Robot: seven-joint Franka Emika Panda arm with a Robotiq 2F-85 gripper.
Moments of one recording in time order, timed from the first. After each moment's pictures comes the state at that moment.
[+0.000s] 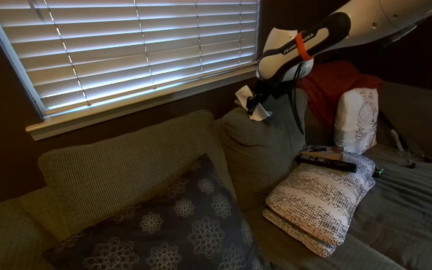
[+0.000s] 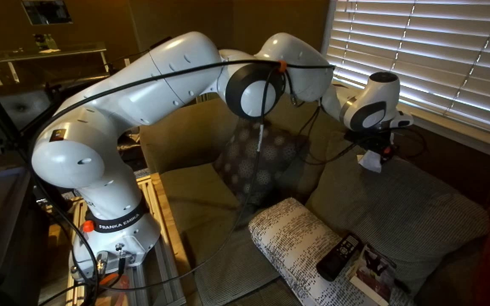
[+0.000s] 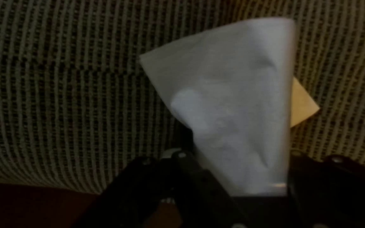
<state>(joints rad) -0.15 1.11 0.03 -1.02 -0.02 2.51 -0.25</state>
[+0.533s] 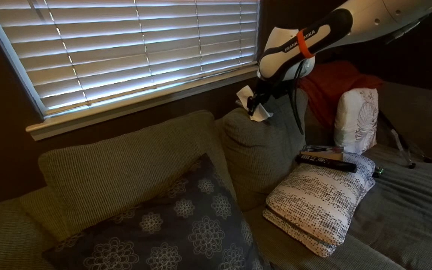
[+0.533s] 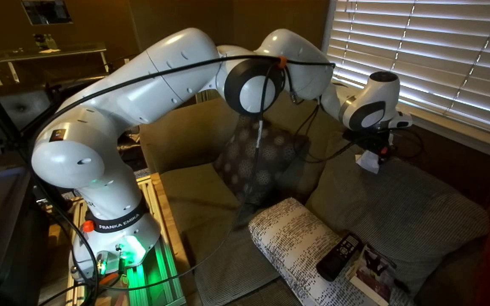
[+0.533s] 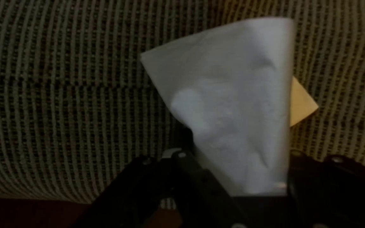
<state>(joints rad) -0.15 1.08 0.03 -1.06 -0.01 2.51 -0.21</state>
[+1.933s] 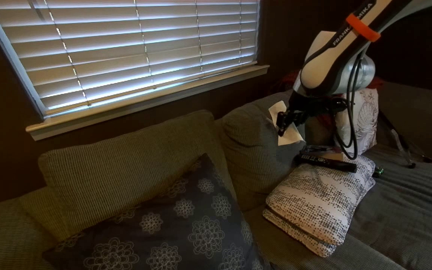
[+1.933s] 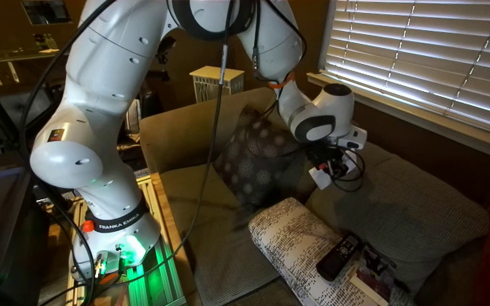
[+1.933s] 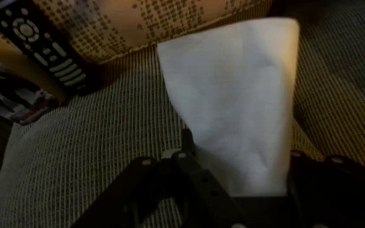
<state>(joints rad) -0.17 0.61 0.05 -2.00 0.13 2.89 -0.03</state>
